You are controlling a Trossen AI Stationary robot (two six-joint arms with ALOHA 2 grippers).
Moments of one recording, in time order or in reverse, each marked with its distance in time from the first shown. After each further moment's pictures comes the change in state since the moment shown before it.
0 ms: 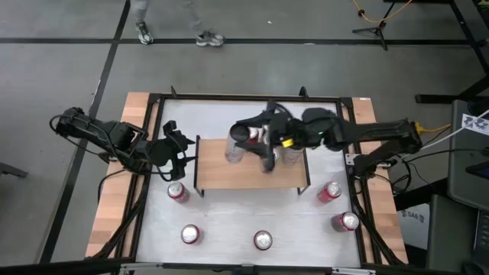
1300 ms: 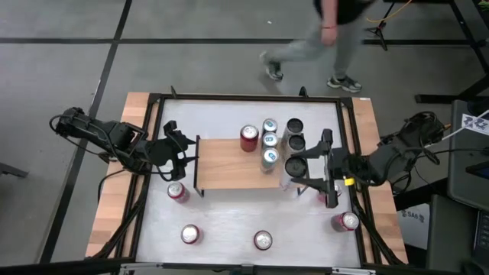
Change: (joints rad) left arm 0.000 0.000 0.000 0.025 0.000 -0.002; right arm 0.479 -0.261 0.001 -0.496 0.480 0.095
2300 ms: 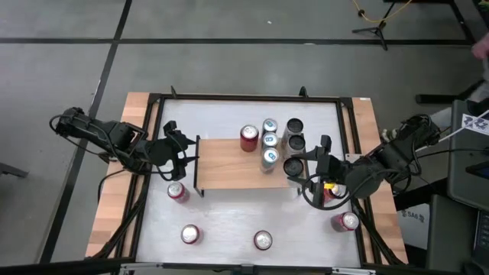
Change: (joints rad) left arm 0.000 0.000 0.000 0.001 0.000 -0.024; right arm 0.025 0.055 -0.002 -0.310 0.159 0.194
